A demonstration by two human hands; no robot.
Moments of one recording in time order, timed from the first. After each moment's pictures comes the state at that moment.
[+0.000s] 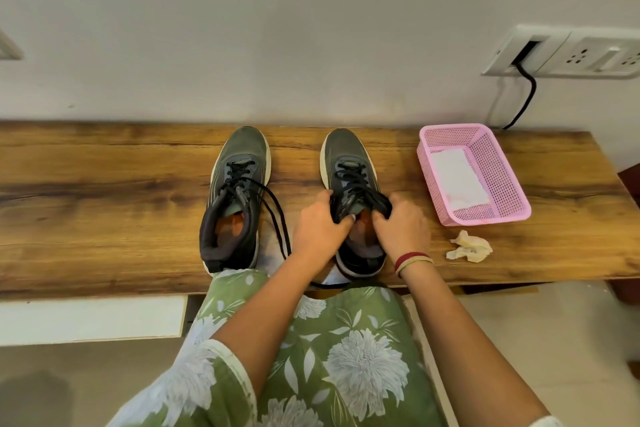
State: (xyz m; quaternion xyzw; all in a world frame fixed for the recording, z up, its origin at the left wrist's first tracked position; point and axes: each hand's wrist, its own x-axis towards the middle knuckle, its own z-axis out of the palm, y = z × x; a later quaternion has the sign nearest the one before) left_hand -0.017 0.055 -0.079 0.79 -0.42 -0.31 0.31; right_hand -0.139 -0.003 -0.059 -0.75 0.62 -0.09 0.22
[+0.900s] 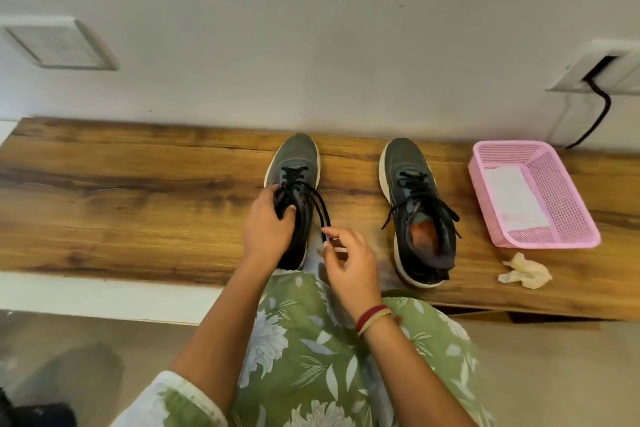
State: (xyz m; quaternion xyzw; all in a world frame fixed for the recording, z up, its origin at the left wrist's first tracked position) left_hand 0.089 0.123 -0.060 0.87 -0.29 -0.21 0.33; right_hand -0.055 0.098 -0.080 -0.76 0.41 -0.28 0.42
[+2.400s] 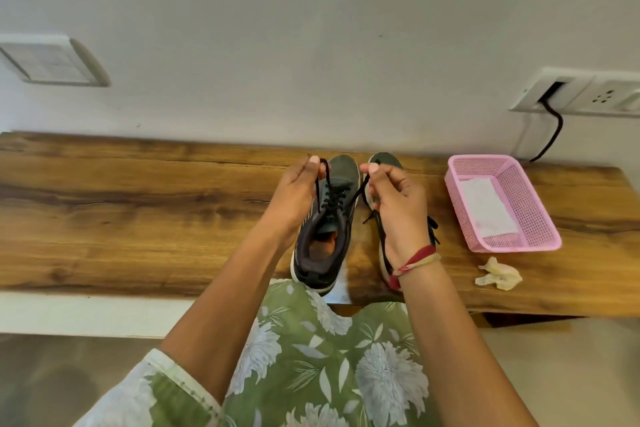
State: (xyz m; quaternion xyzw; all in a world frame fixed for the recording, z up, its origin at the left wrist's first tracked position) left_hand 0.063 0.083 0.022 0.61 -0.26 -0.44 0.60; right_hand -0.056 0.032 0.024 -0.51 0.46 -0.42 0.59
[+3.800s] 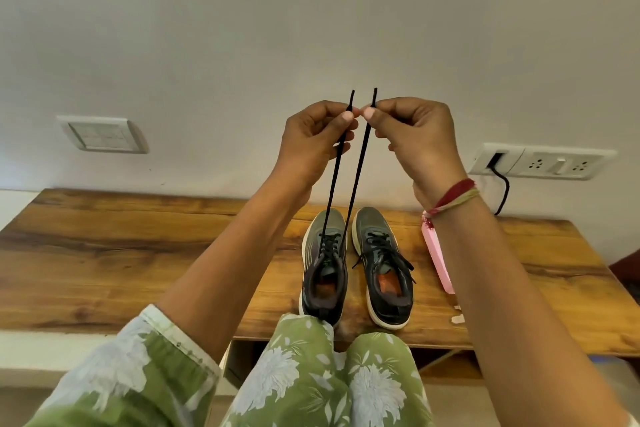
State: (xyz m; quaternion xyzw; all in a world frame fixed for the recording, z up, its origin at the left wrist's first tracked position) left_hand 0.053 0.080 0.184 0.52 -0.41 -0.32 0.68; right_hand -0.065 0.024 0.213 -0.70 0.34 -0.46 0.42
